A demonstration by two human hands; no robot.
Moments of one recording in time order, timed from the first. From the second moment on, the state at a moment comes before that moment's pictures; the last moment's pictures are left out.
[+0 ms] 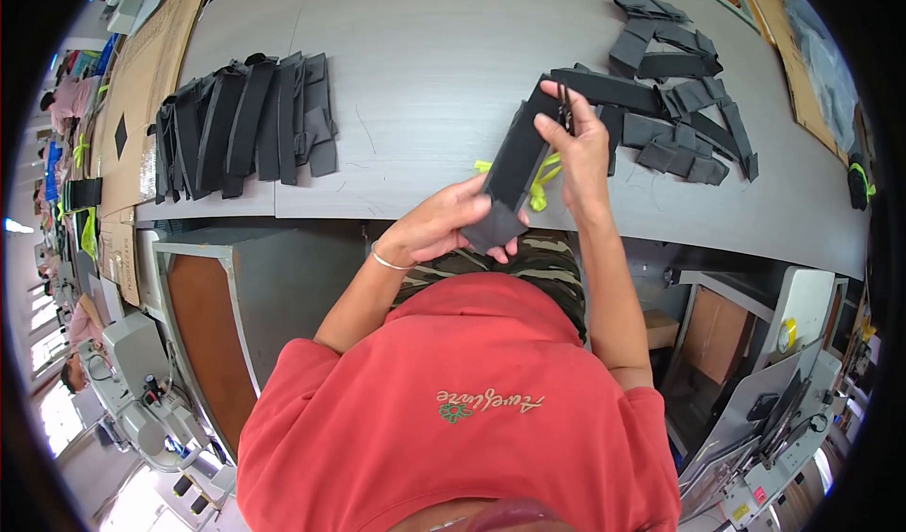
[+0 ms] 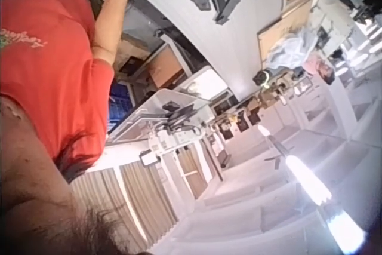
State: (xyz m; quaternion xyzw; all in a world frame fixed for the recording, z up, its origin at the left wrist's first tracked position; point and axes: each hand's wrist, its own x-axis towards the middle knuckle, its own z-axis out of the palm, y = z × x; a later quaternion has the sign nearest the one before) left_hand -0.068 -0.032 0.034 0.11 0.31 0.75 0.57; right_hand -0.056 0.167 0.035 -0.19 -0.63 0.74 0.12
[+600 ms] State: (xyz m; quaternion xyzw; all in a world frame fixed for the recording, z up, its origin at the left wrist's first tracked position) left_hand -0.069 -0.032 0.016 0.06 0.36 0.79 0.49; right_hand 0.001 0.129 0.048 -0.08 -0.88 0.43 0.18
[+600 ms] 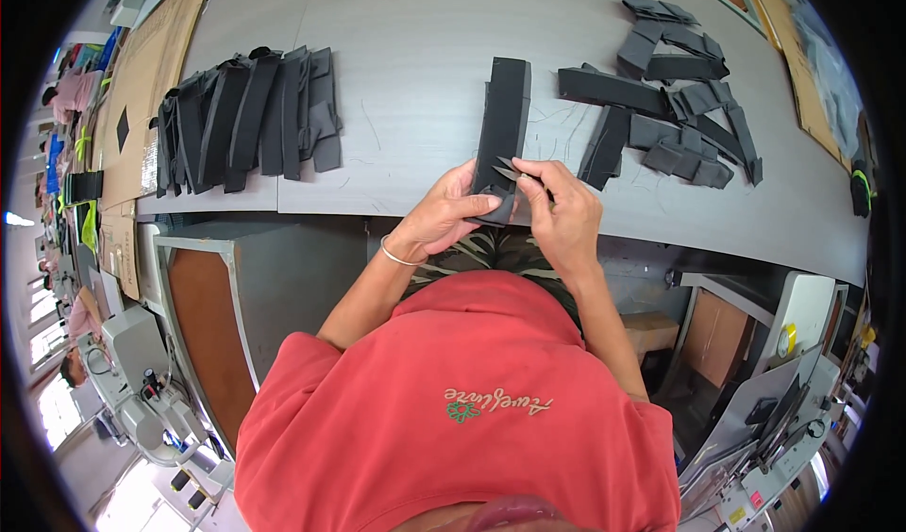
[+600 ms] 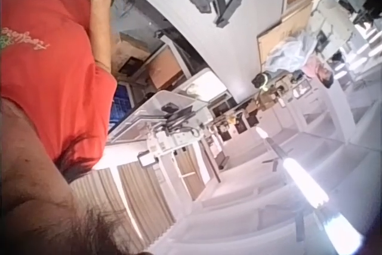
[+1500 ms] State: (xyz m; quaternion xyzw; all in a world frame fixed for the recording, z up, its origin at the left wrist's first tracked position) left_hand -0.060 -0.035 0.042 0.06 0.38 0.79 0.47; right_hand -0.001 0.109 0.058 -0.10 -0.85 0.49 0.16
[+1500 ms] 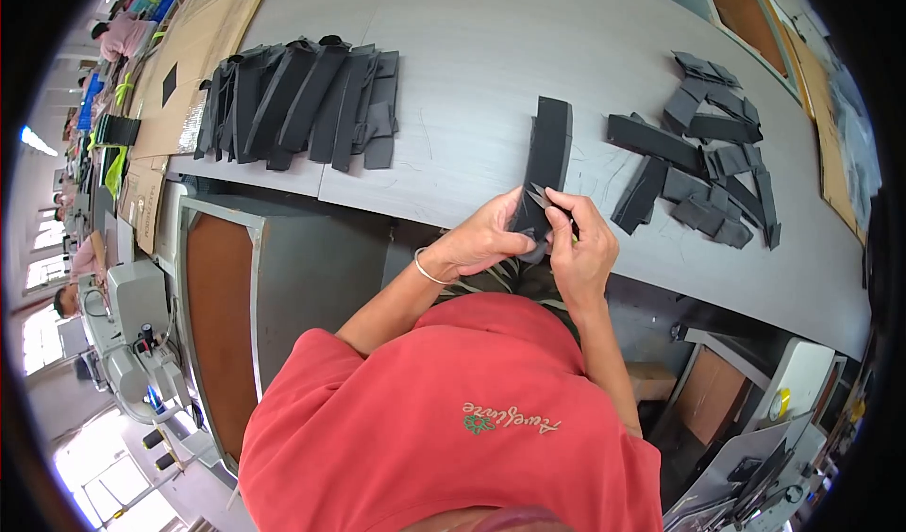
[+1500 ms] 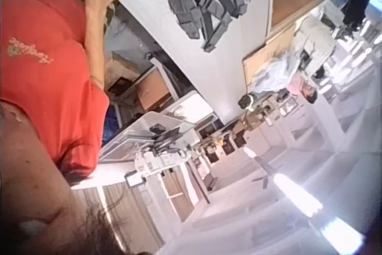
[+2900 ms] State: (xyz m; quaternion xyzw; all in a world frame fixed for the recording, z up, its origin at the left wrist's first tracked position) left_hand -0.063 -0.029 0.039 0.13 0.55 0.73 0.39; right_hand -0.019 0.124 0.051 0.00 -0.87 0.43 0.23
